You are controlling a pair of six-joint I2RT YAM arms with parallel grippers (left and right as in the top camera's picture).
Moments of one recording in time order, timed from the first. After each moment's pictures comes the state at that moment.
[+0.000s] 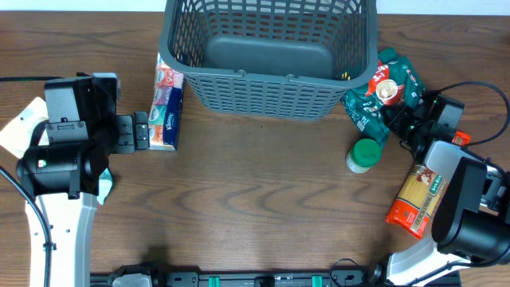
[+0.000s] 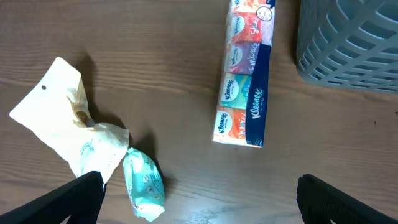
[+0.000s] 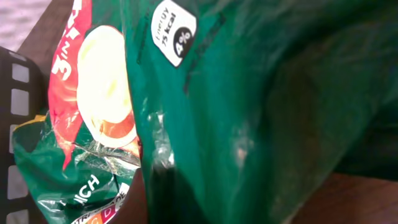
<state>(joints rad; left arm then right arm) 0.06 1.17 1.27 -1.02 -0.06 0.07 -0.34 1.80 0.83 0.15 -0.38 0.44</state>
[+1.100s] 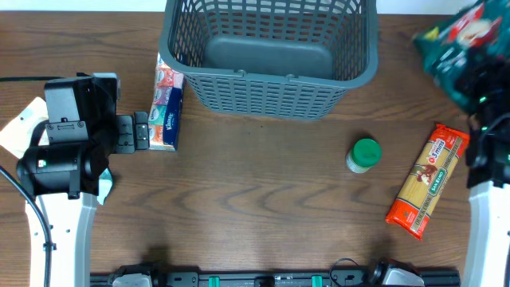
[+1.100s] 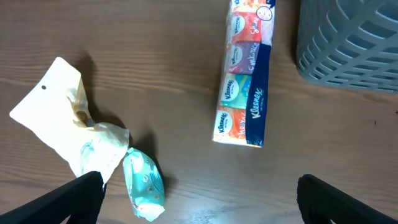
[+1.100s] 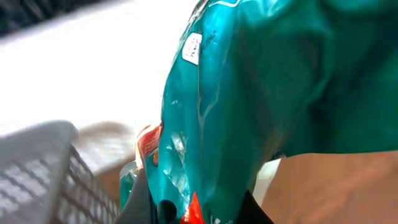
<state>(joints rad) 0.06 1.17 1.27 -1.02 -0.06 0.07 -0.33 1.19 1.26 -0.30 -0.04 0.24</state>
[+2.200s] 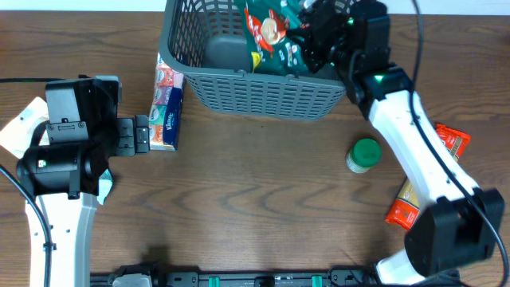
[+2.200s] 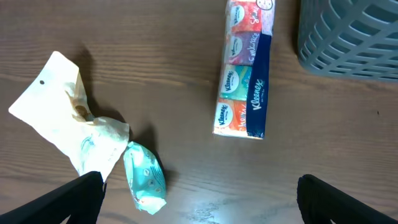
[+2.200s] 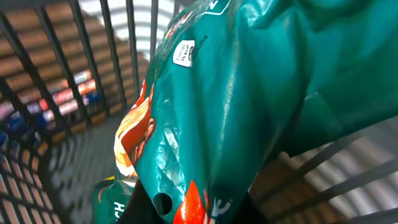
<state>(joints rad) 0.06 1.17 1.27 -1.05 -0.06 0.09 0.26 1.74 1.46 -0.18 -0.34 -0.33</state>
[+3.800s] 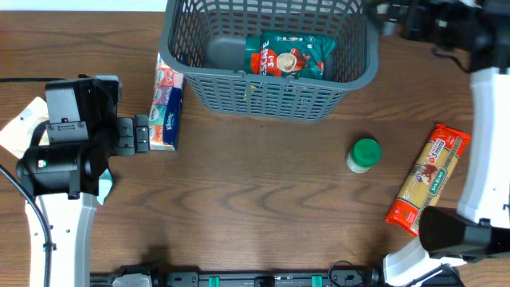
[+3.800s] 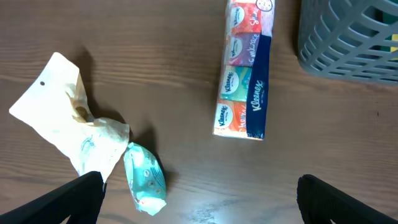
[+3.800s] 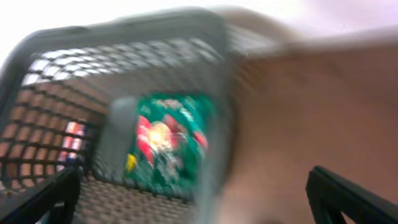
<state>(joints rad) 0.06 1.17 1.27 -1.05 -0.06 0.09 -0.13 1.79 2.23 -1.24 -0.34 0.17</state>
